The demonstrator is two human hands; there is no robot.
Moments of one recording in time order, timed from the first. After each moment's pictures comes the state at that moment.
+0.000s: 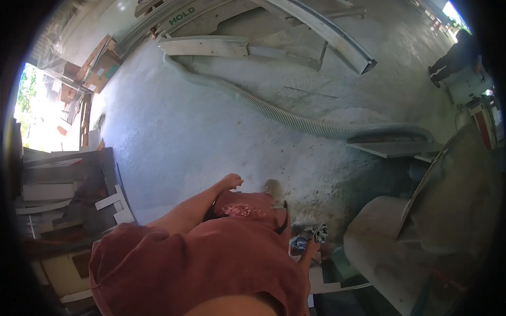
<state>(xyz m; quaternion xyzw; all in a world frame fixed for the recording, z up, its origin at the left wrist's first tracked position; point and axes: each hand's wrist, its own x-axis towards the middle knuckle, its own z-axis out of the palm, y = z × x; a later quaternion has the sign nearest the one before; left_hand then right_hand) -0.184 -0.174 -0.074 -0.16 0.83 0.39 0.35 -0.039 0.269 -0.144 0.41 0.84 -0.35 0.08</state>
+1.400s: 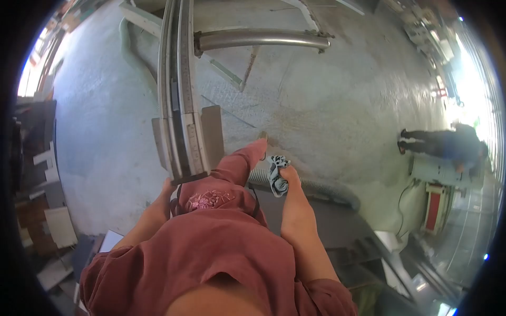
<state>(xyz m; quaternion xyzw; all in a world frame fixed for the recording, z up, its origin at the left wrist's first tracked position) -0.002 -0.115 -0.021 -0.46 0.78 0.31 0.29 -0.316 0.267 0.132 0.04 0.91 -0.12 0.39</state>
